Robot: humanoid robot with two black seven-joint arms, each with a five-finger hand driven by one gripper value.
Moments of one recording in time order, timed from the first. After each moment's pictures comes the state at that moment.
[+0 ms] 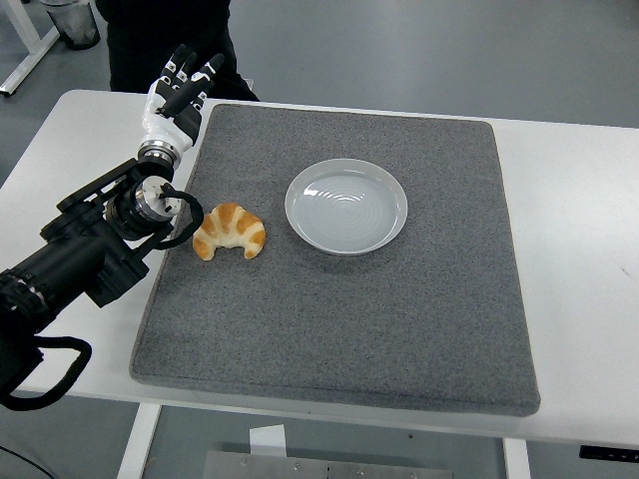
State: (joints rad) left arm -0.87 0.15 -0.74 -0.59 -0.15 0.05 -0.46; right arm 0.06 0.00 0.07 0.13 0.28 -0.17 -0.03
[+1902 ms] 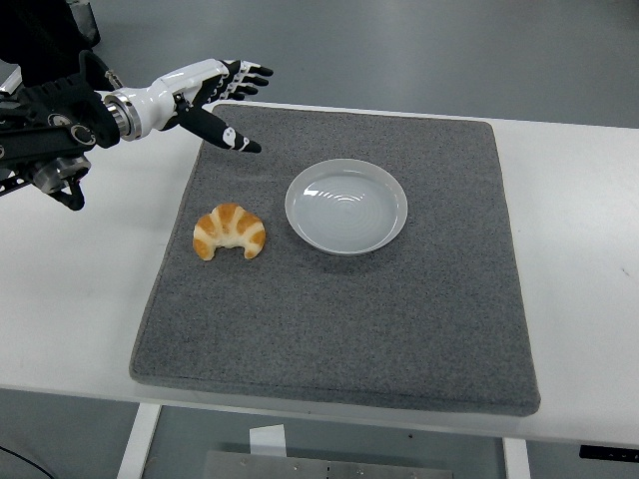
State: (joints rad) left arm -1.41 0.67 0.36 -1.15 0.33 0.07 -0.35; right arm 0.06 0.00 0.07 0.13 0.28 -0.17 -0.03
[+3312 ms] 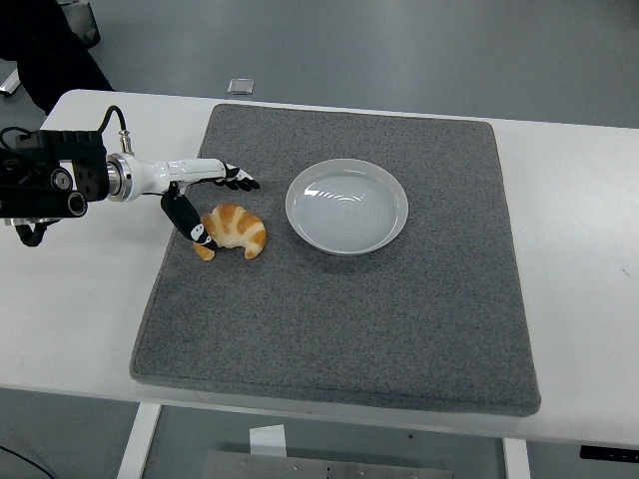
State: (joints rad) left arm -1.57 0.64 0.77 -1.29 0.55 0.13 -0.32; right arm 0.06 0.00 0.07 0.13 0.28 -0.17 -0.03
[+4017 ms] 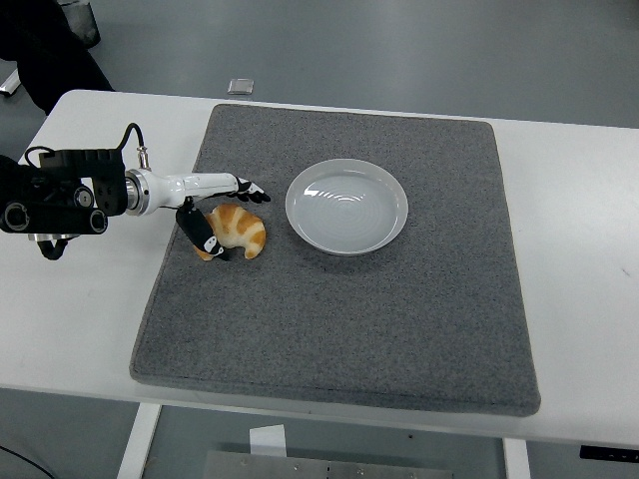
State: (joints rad) left arm -1.51 0.57 0.77 -1.26 0.55 0.18 -0.32; right arm 0.06 0.00 0.07 0.13 0.28 -0.17 -0.03
